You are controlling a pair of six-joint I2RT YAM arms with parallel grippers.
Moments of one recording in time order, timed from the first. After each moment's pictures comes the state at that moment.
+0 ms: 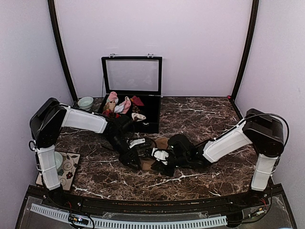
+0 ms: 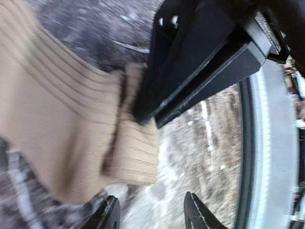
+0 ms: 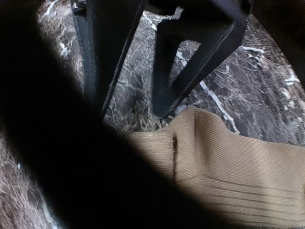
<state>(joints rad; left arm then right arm) -0.70 1.96 1.18 -0.64 0.79 0.52 1.04 1.86 0.80 0.31 -0.25 -0.26</state>
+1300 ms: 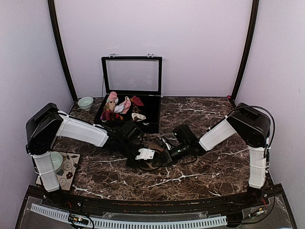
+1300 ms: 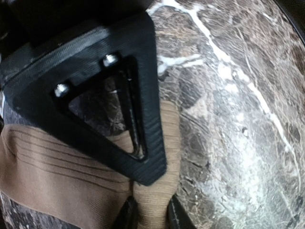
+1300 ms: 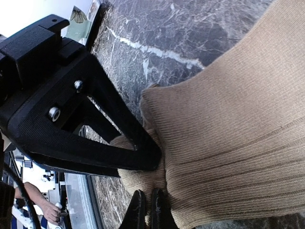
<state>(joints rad) -0.88 1.86 1.03 -0.22 0.38 0.86 0.82 2.05 0.93 0.31 -0.85 0.54</state>
